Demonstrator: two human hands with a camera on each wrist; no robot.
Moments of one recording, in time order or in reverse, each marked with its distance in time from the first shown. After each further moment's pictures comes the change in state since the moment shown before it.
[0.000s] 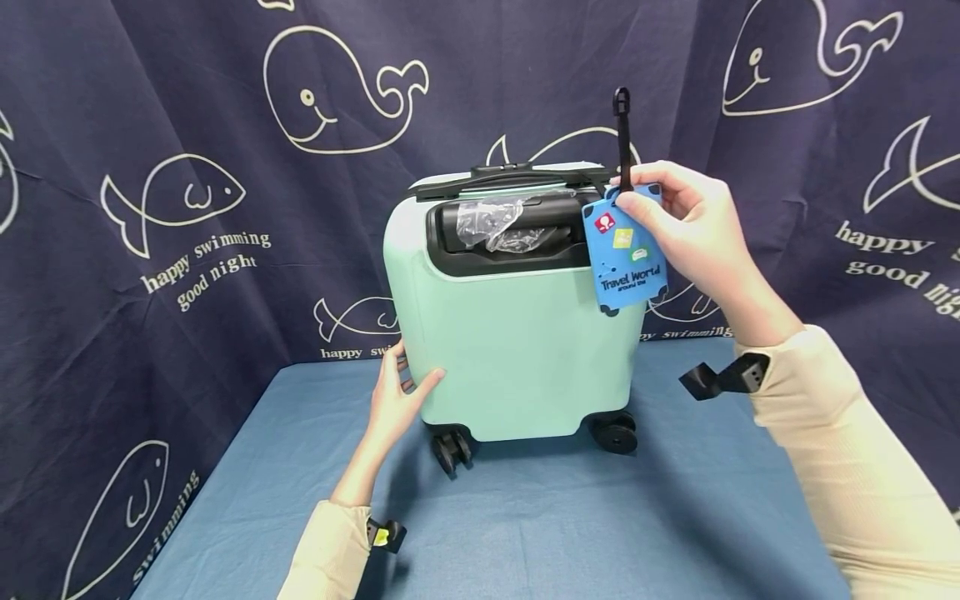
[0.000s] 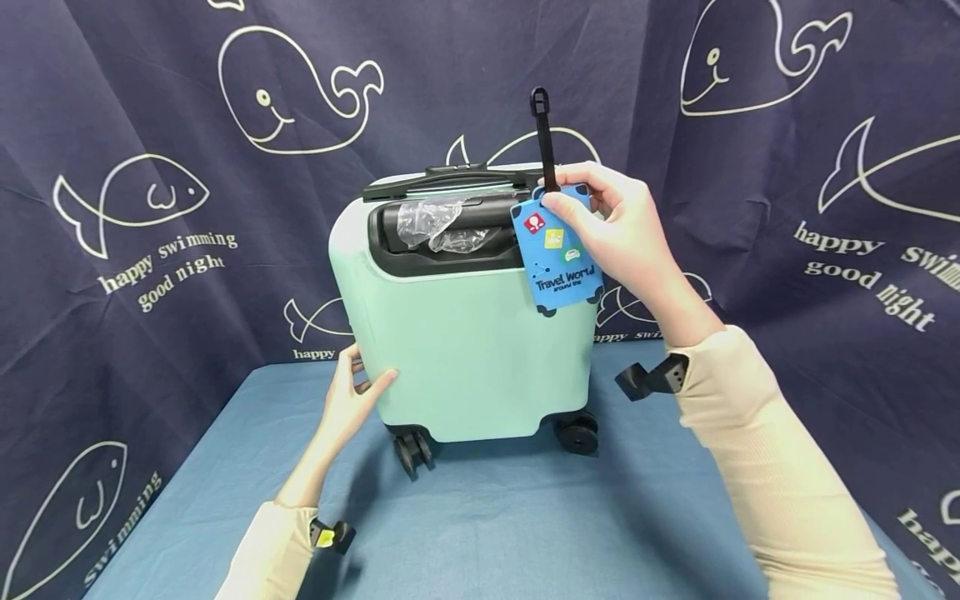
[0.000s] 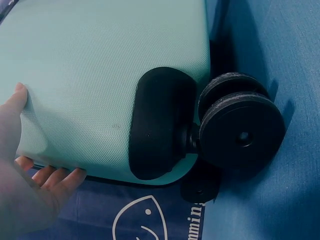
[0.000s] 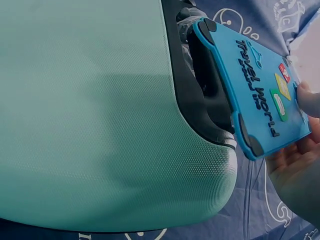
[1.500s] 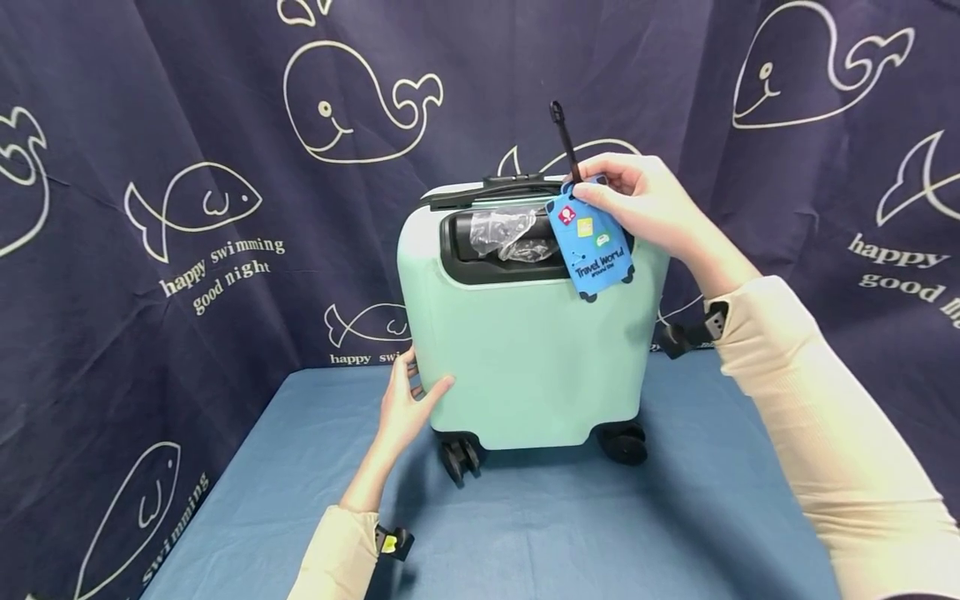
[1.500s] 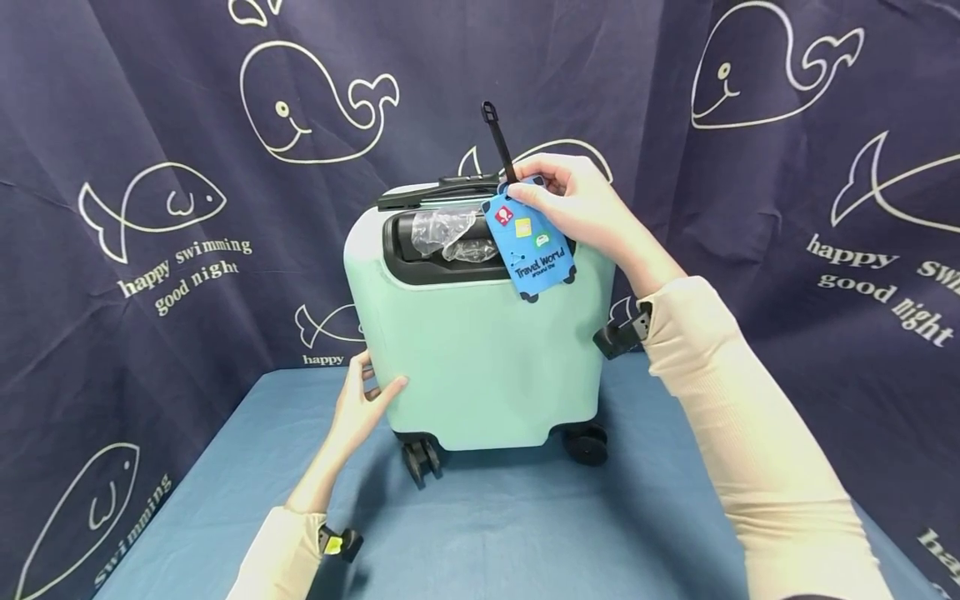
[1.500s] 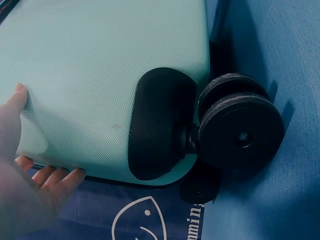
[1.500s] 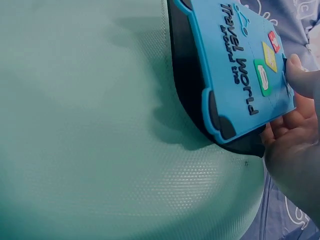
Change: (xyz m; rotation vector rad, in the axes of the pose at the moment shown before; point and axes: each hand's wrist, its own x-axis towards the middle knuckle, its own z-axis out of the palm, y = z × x) left_hand 0.000 -0.001 0.000 -0.006 0.006 -0.004; right_hand 0.053 0.007 0.025 -0.149 -0.294 0.069
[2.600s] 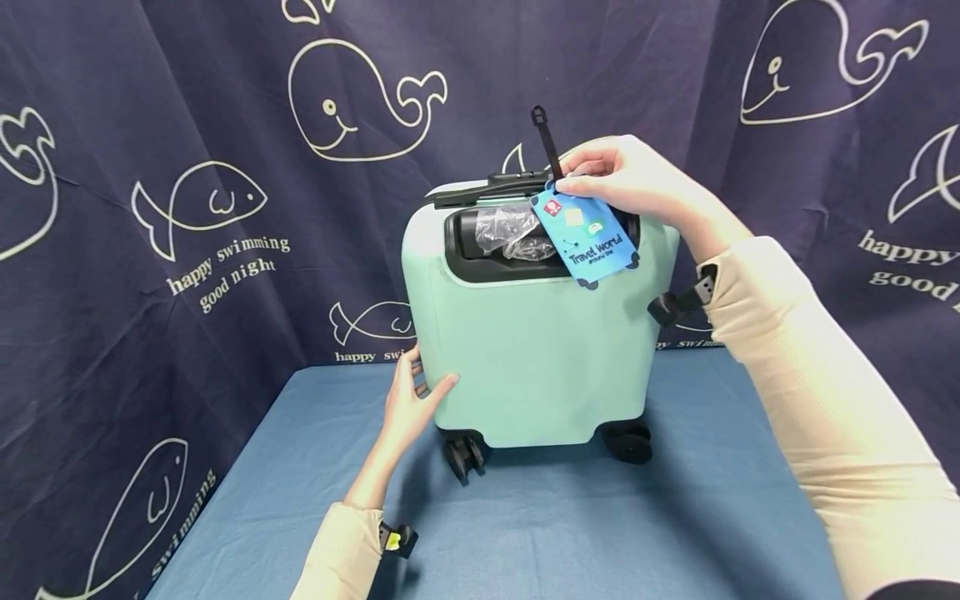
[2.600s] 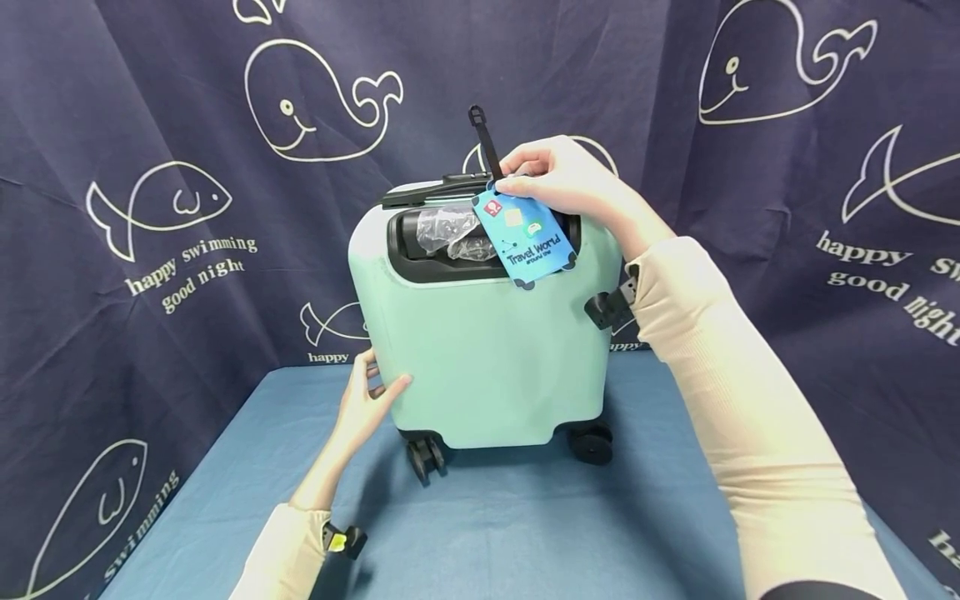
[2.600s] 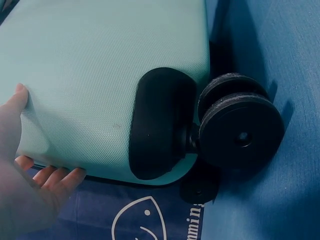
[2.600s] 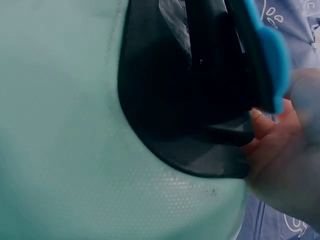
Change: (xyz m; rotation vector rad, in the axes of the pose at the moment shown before) left_hand 0.001 -0.001 -0.001 -0.015 0.005 0.016; right_hand 0.029 -0.013 -0.002 -0.142 -0.222 0.173
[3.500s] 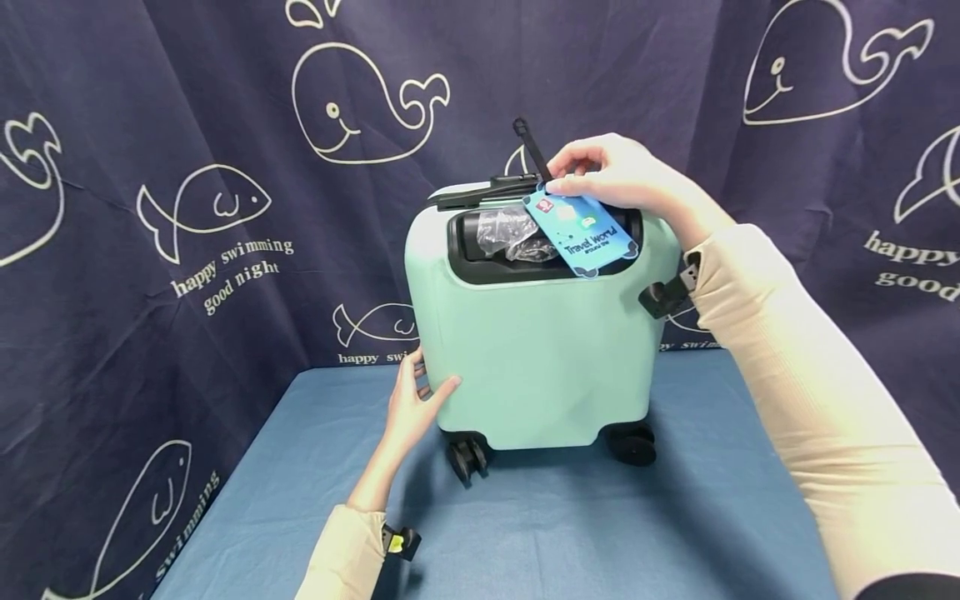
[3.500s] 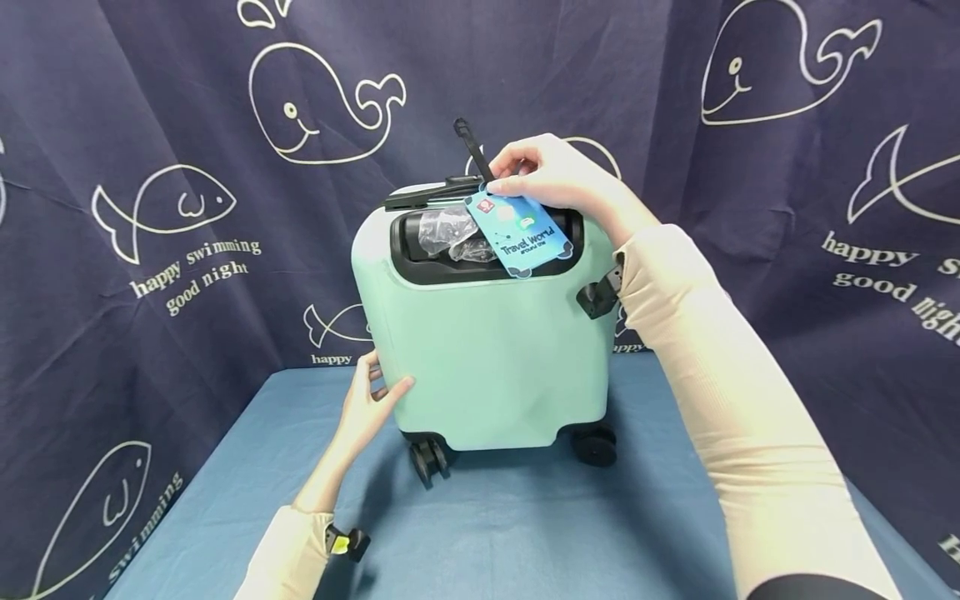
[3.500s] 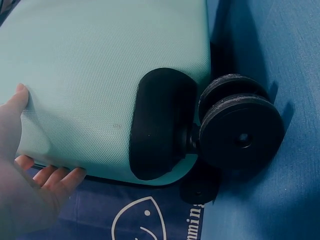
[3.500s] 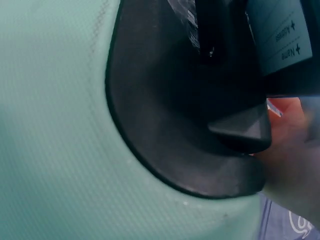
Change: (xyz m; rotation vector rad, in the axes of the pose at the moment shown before) left_hand 0.000 0.000 -0.001 -0.001 -0.011 -0.023; right_hand 0.017 -0.002 0.001 -0.200 0.004 -0.038
